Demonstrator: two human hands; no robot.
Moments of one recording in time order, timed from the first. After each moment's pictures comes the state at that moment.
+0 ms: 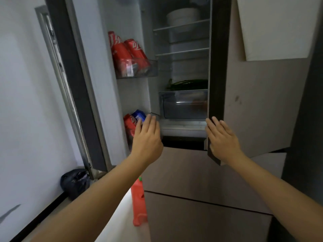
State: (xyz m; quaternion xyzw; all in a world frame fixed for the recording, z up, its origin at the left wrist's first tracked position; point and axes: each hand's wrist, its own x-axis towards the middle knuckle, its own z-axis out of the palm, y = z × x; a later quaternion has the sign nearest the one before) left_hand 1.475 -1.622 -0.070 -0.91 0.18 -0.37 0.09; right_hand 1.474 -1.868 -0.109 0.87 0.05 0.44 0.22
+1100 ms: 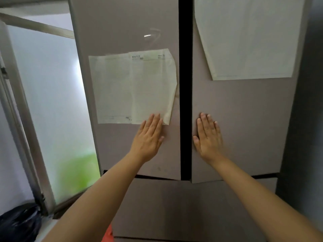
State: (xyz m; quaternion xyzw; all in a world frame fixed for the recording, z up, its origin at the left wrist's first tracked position) left_hand 1.652 -1.700 -0.059 -0.79 0.37 -0.48 -0.05; right_hand 1.588 -1.915 -0.084 0.76 0.05 0.64 0.09
